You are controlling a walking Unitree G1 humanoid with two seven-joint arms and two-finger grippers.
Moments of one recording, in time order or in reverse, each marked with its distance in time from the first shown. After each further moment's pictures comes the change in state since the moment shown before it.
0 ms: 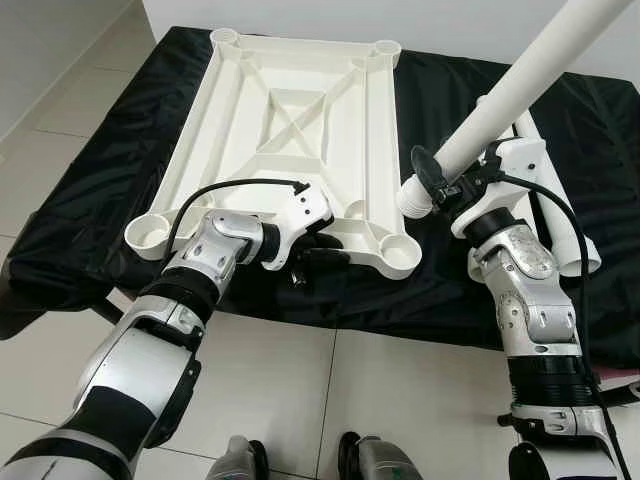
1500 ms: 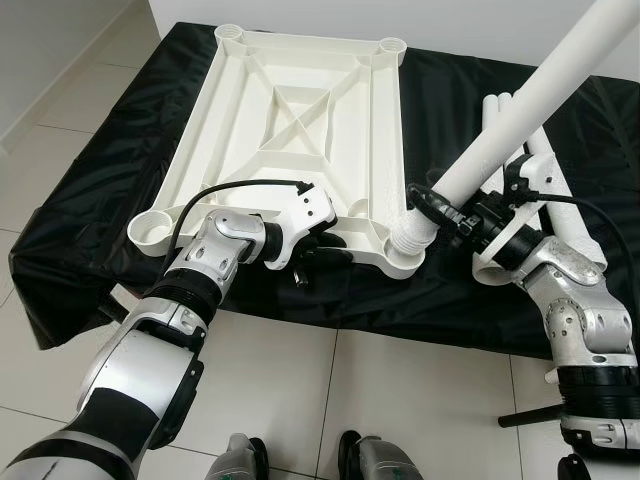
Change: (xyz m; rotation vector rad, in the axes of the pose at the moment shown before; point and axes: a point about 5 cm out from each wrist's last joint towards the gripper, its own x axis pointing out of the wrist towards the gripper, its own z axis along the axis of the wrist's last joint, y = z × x) left arm -0.001 0.001 0.002 0.046 -0.013 0.013; right arm -0.029 -0.005 -0.007 0.140 0.157 0.423
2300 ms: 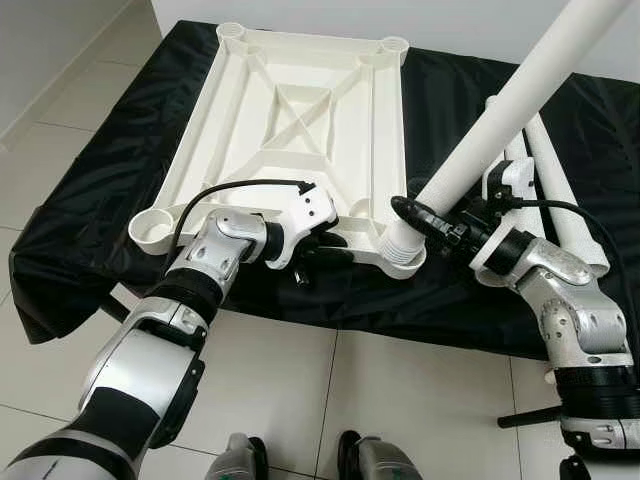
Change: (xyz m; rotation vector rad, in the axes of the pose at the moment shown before) left arm -0.001 0.001 0.001 0.007 0.000 0.008; right arm 0.004 -0.005 0.003 -0.068 0.040 0.003
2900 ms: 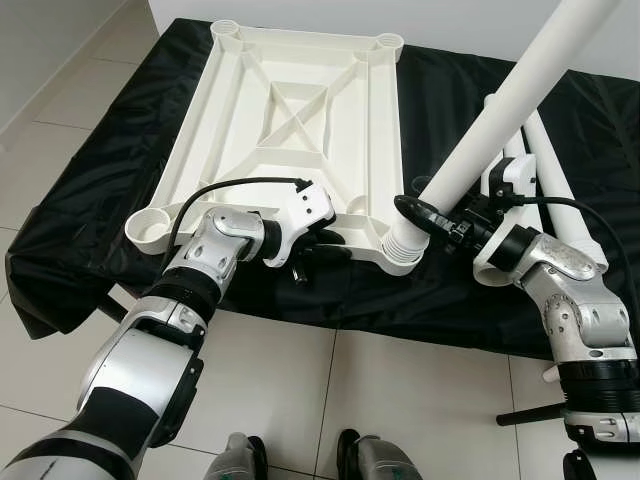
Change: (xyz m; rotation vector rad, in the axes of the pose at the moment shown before) left arm -0.001 0.001 0.000 -0.001 -0.001 0.006; right arm 0.000 0.001 0.001 -0.017 0.004 0.027
